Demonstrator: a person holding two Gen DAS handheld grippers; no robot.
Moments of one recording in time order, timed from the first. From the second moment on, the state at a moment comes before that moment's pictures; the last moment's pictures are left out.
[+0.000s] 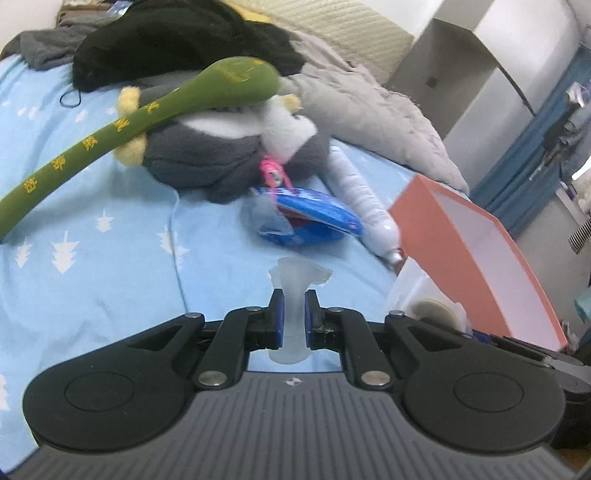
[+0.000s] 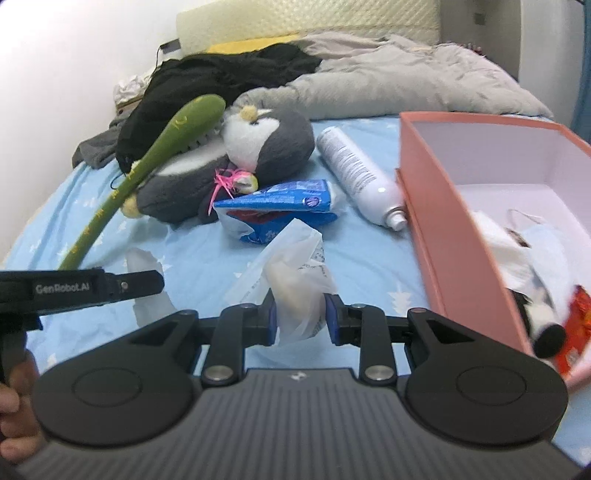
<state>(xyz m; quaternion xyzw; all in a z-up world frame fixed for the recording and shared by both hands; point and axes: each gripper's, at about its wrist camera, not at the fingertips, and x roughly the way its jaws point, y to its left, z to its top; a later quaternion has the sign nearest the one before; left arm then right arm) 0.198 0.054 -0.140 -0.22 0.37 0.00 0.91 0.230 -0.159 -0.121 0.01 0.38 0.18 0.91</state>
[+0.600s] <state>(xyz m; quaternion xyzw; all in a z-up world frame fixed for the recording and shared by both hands) 0.156 -0.003 -0.097 -0.18 0.37 -0.06 0.91 0.167 -0.202 -0.078 0.02 0.35 0.17 0.92</state>
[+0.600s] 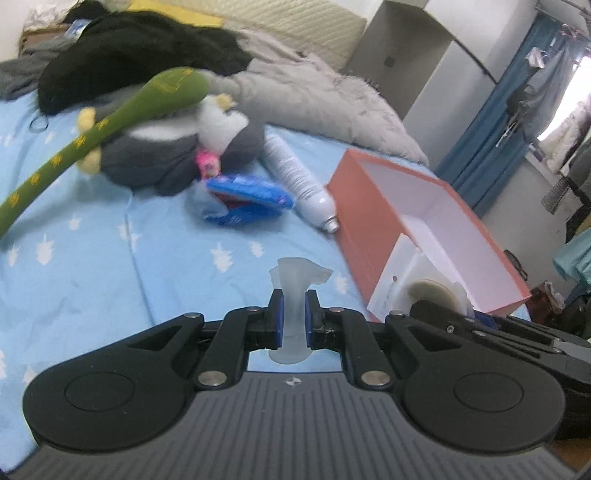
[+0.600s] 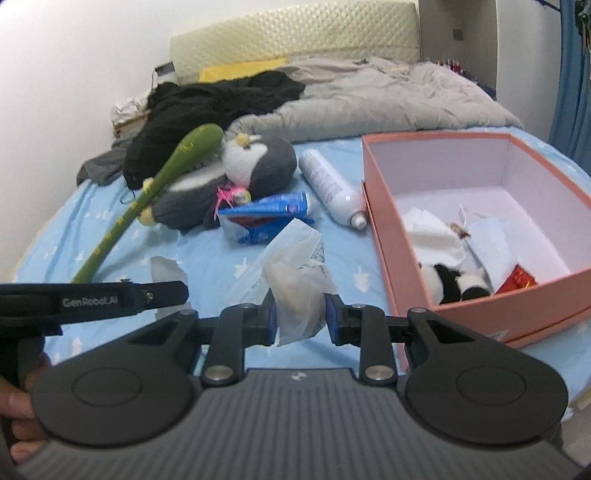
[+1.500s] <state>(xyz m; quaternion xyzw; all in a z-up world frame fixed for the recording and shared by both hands) 0.301 -0.145 0.056 -0.14 0.35 -0.20 0.90 0.232 -0.310 0.063 0.04 0.26 0.12 0.96</state>
